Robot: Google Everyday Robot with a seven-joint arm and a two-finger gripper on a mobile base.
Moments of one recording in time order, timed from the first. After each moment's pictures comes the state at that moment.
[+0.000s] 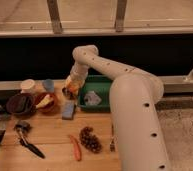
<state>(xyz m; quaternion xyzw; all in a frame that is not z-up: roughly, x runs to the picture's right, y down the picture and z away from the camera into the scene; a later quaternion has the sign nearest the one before) -0.133 -0.020 0.891 -0.35 0.05 0.60 0.72</state>
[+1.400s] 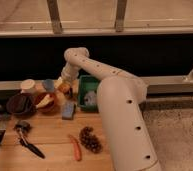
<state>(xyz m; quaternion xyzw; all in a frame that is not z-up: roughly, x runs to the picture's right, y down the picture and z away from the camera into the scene) -0.191 -0.017 0.909 -0.38 0.01 0.54 0.75</state>
